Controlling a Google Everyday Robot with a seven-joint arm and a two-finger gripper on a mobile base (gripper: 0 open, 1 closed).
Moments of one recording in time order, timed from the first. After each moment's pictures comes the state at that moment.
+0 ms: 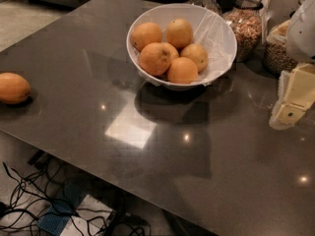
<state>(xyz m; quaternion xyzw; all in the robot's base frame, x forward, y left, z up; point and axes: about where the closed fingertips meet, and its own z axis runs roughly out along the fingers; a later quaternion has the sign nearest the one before) 0.438 -0.217 0.976 -0.60 0.78 -0.03 0.16</state>
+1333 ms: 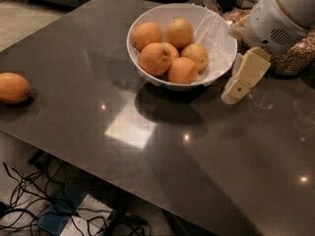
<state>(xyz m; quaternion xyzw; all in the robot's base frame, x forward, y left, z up) 0.504 -0.157 0.964 -0.60 0.76 0.07 0.24</state>
